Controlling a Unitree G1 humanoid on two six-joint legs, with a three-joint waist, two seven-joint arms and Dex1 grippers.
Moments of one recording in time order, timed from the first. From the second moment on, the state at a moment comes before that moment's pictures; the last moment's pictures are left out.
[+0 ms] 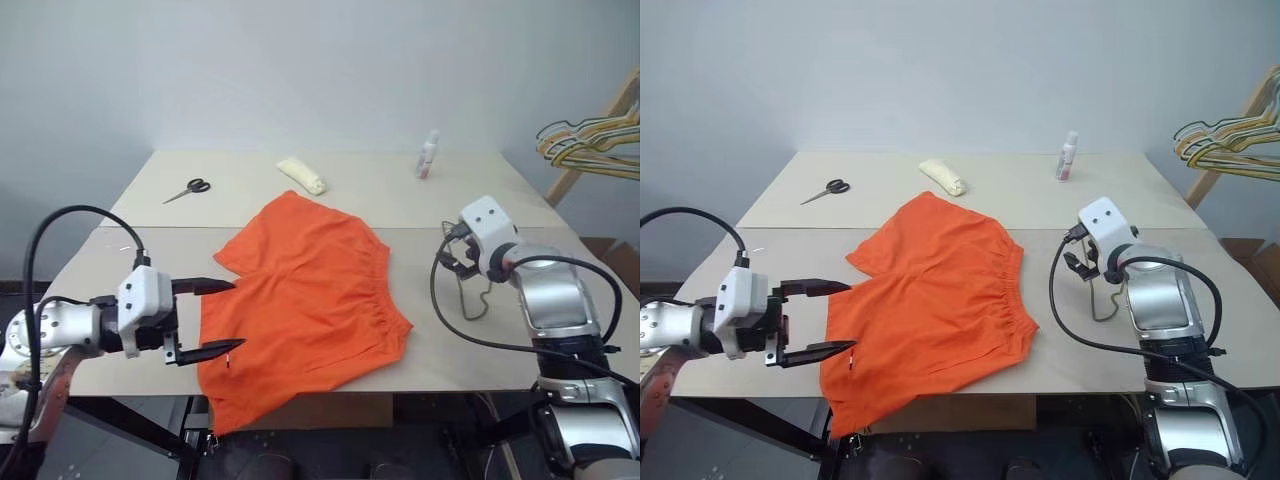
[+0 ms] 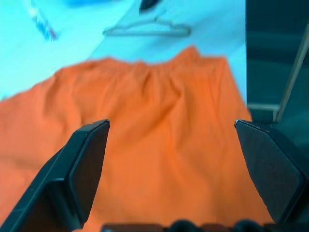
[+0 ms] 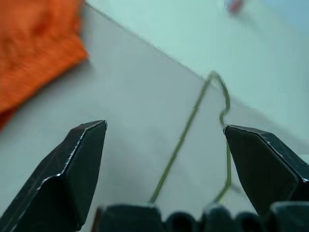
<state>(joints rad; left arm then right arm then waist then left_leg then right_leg) 0.01 0.86 0.23 -0.39 -0.58 0.28 -1.20 -0.56 -0.55 -0.03 0.08 -0.15 0.93 0.54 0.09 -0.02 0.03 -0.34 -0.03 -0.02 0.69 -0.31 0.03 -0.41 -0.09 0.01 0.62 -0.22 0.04</state>
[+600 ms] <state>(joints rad) -0.03 0.83 0.18 -0.43 -0.63 0.33 -1.20 -0.57 -0.48 -0.09 0.27 0.01 1.03 0.47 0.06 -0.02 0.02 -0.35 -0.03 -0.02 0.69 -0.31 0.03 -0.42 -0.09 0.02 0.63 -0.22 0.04</state>
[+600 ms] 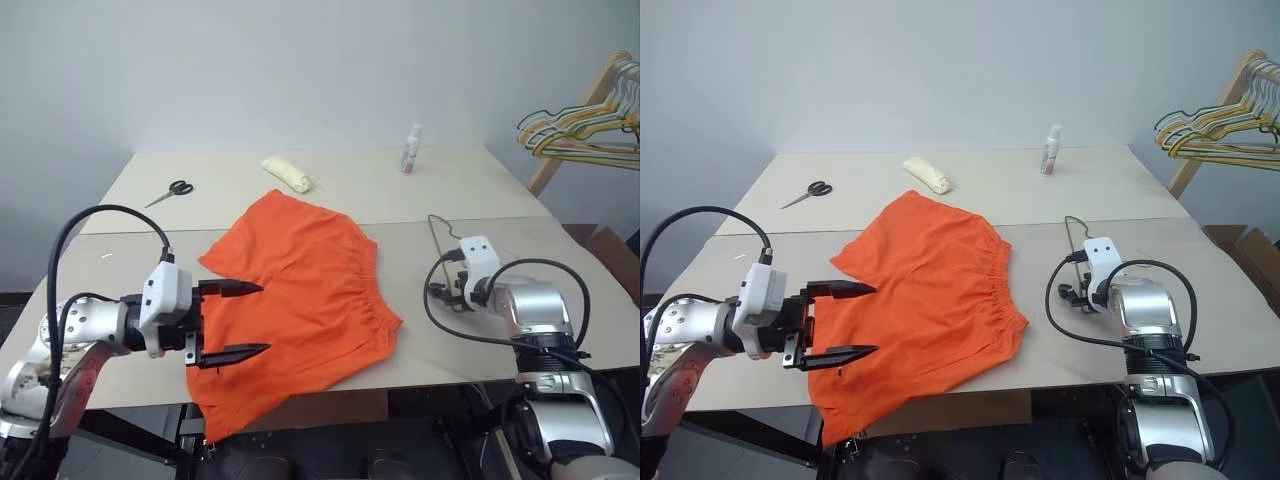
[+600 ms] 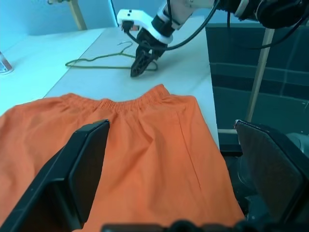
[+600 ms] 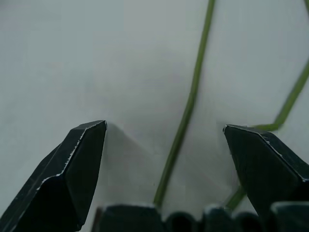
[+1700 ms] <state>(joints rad) -0.11 0.74 0.10 -0.39 -0.53 0.32 -1.08 -0.55 -0.48 -0.08 0.28 0.05 1.08 0.35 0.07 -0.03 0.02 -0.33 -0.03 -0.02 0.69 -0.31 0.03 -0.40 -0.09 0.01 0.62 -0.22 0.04</state>
